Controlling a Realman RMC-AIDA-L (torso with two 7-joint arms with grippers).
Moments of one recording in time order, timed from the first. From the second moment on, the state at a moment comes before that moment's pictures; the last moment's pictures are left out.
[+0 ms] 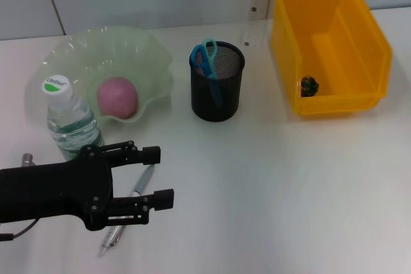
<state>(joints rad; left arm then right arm) -0.27 -2.07 1.13 0.99 1.63 1.74 -1.56 0.84 1.89 -0.72 -0.97 -1.94 -1.60 1.95</state>
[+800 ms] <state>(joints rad) -0.28 -2.06 1.12 0.93 1.64 1.73 -1.54 0.91 1.99 -0.93 -0.88 -2.01 -1.33 1.89</state>
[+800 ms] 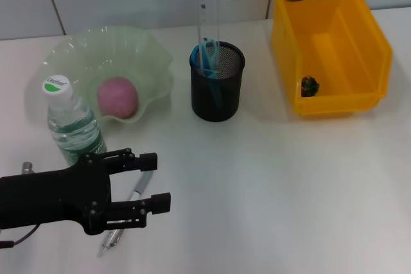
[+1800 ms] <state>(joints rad) -0.27 -2.06 1.12 0.91 1.64 1.74 -1.54 0.90 2.04 -0.96 -0.78 -2.06 -1.20 1.84</state>
